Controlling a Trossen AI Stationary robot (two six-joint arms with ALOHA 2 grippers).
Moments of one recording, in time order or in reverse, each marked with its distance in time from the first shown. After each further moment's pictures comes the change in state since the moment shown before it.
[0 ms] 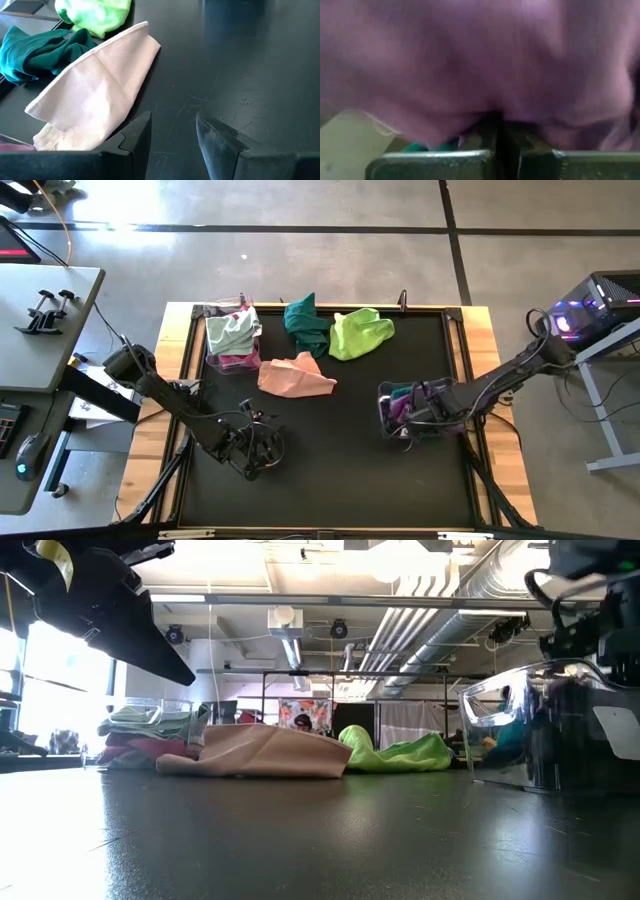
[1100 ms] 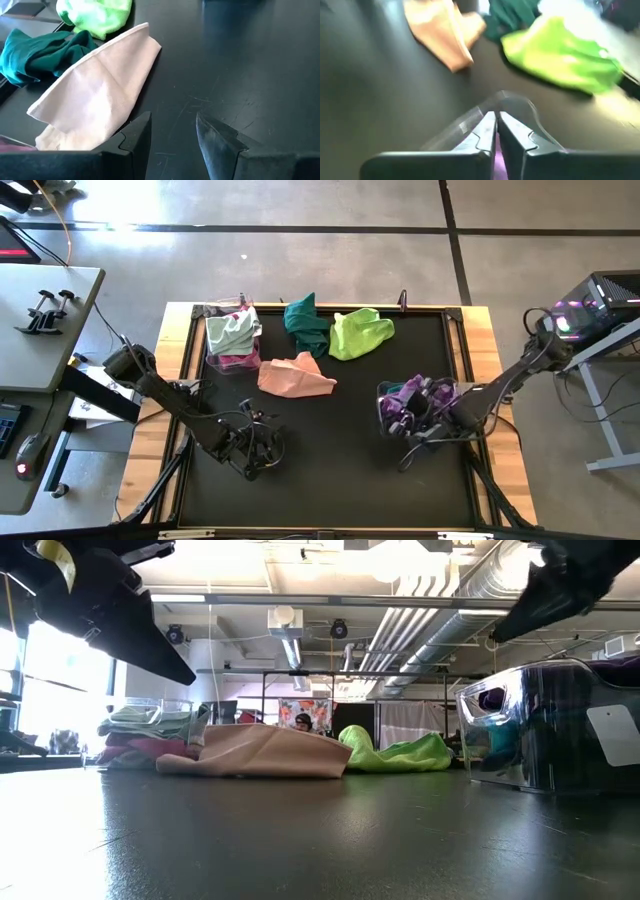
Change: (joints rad) left arm 0.001 0.000 0.000 0.000 -0.006 0.009; right arm 0.201 0.000 0.151 0.208 0.845 -0.151
